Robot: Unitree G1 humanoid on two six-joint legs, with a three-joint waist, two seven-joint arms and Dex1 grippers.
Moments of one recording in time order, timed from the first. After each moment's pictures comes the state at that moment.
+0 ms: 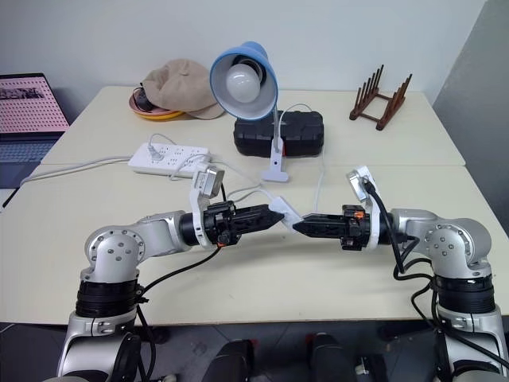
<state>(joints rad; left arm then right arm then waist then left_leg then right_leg) -0.53 0.41 0.08 -0.15 -1.11 1.15 -0.75 -0.53 -0.57 -0.09 -0.20 0.97 1.22 0.97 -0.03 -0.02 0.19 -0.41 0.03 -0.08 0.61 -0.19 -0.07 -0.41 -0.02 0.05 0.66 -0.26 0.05</state>
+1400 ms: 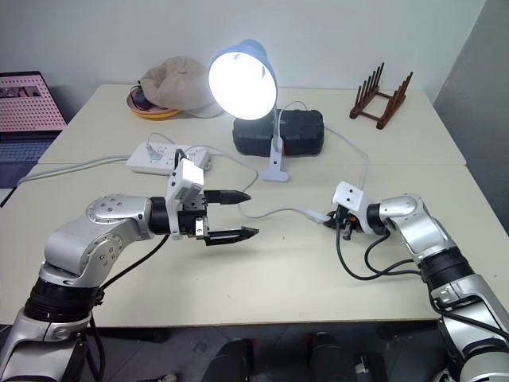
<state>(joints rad) -0.51 0.73 -0.09 -0.22 -0.57 0.60 -1.06 -0.69 -0.68 0.38 0.35 0.09 0.22 1.04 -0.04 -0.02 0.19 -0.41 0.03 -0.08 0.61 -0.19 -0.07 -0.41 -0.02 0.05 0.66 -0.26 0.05</state>
